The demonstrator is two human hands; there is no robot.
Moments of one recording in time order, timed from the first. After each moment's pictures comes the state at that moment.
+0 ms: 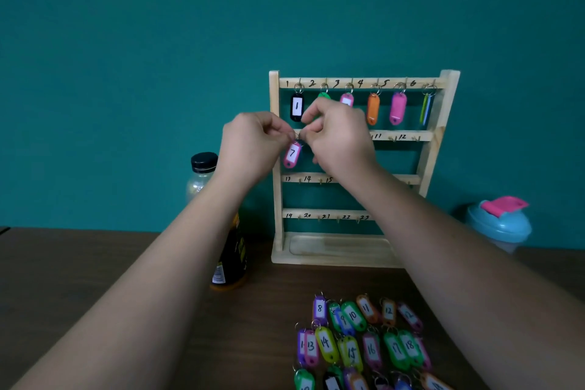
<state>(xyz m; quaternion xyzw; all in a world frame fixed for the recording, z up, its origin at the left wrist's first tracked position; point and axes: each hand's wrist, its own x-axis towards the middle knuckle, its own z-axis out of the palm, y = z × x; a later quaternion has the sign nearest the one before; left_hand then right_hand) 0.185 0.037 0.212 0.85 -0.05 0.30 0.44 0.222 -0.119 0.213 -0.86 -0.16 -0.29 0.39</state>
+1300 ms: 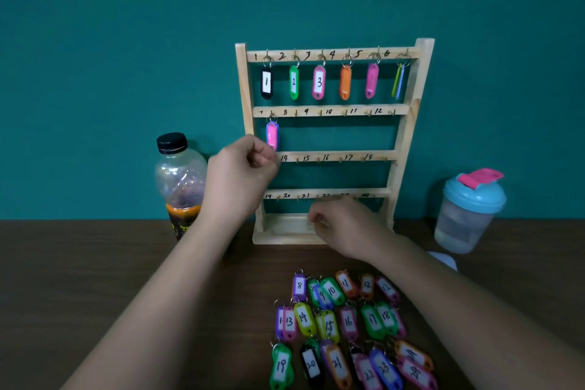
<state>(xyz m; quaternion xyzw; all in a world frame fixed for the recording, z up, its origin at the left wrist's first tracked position) 0.154 0.014 0.144 0.85 -0.04 0.30 0.43 0.193 -0.204 0.058 -0.93 -0.28 -0.12 0.19</state>
